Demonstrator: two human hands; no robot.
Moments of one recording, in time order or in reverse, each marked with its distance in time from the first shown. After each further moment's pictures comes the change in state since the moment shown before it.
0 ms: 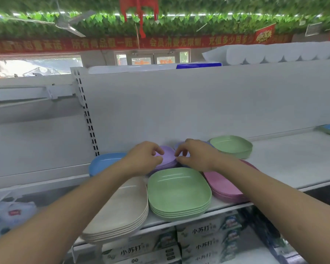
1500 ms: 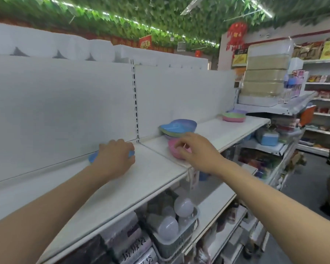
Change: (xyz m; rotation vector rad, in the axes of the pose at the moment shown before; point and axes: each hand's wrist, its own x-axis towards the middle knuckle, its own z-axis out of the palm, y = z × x) left_hand 0.329 0.648 0.455 0.466 0.013 0.401; right_hand -0.329 0.761 -0.239 -0.101 0.401 0.414
